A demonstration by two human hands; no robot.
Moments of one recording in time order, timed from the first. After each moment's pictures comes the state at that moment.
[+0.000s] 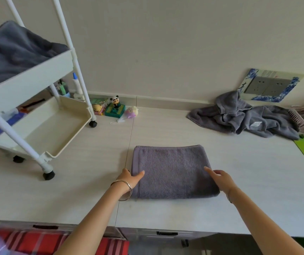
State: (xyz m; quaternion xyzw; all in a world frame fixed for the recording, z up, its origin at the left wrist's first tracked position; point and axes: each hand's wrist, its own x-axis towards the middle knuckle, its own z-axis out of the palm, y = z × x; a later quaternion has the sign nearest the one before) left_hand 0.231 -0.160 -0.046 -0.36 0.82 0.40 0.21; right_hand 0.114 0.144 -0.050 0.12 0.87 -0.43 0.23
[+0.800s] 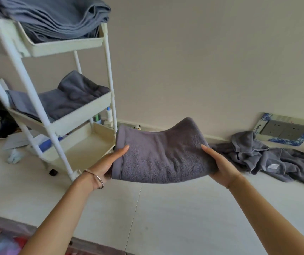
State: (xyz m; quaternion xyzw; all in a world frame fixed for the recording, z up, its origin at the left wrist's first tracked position) left_hand 0.272 -0.223 0.147 -0.26 0.53 0.81 -0.01; right_hand 0.102 0.042 0.141 -0.08 0.60 -0.72 0.35
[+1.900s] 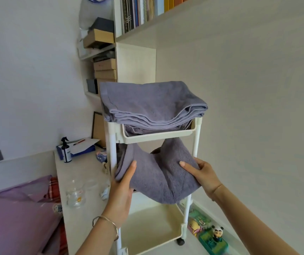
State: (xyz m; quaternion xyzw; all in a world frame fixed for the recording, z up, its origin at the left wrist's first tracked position) left_hand 0.249 -0.322 0.241 -0.25 0.44 0.62 -0.60; right_hand 0.018 -0.305 0.252 -0.50 0.53 -0.58 0.36
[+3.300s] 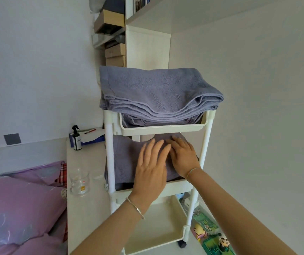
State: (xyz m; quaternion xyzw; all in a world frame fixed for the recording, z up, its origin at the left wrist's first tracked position) left_hand 0.176 -0.373 0.216 -0.43 0.79 -0.23 -0.38; right_hand 0.035 -0.406 0.243 -0.72 0.63 -0.29 -0.06
